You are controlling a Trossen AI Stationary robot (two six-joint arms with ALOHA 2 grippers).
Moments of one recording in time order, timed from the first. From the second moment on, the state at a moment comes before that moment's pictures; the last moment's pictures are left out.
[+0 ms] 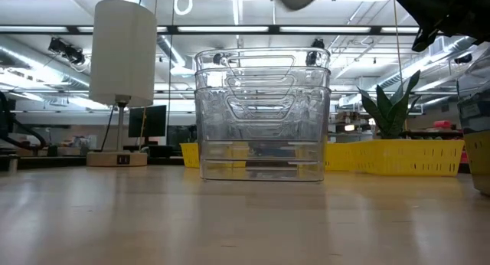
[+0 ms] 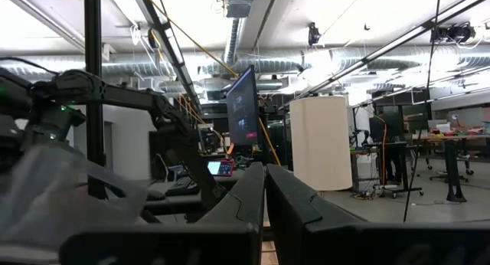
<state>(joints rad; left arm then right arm) -0.70 2.14 2.25 -1.13 -0.39 -0.08 0.28 0.04 0.01 0.50 0.37 -0.13</state>
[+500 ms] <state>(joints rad) -0.58 2.22 2.25 -0.79 -0.24 0.34 0.28 0.04 0.01 0.50 0.36 -0.13</state>
